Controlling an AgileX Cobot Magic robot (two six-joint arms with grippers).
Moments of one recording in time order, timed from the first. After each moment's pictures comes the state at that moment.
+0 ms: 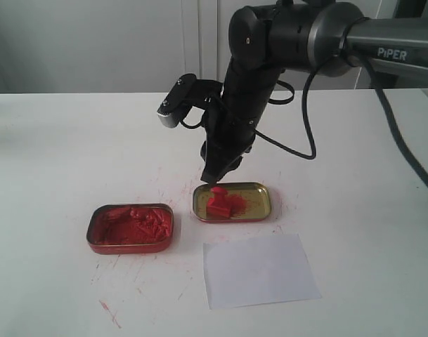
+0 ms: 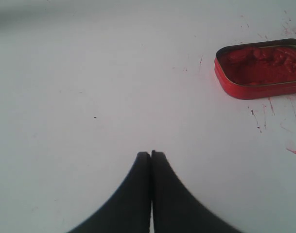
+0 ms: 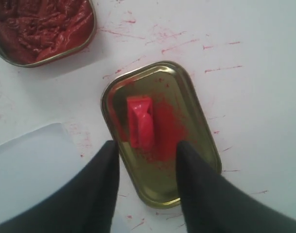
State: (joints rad) left arm -0.11 0.00 0.02 -0.09 0.50 0.10; right arm 0.57 2.02 -1.68 0.11 1.02 -0.72
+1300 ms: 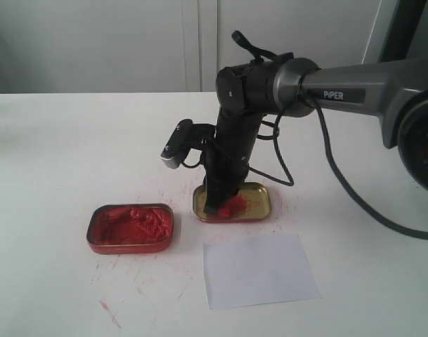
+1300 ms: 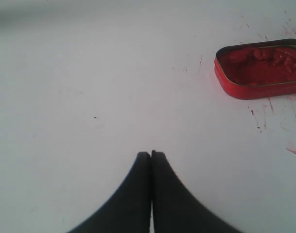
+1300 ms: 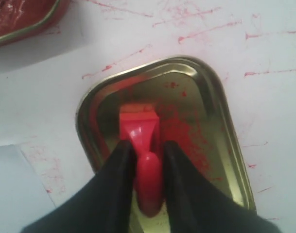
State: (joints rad) left arm -0.11 0.00 0.02 -0.09 0.50 0.10; right arm 0.57 2.19 -1.69 0.09 0.94 -0.77
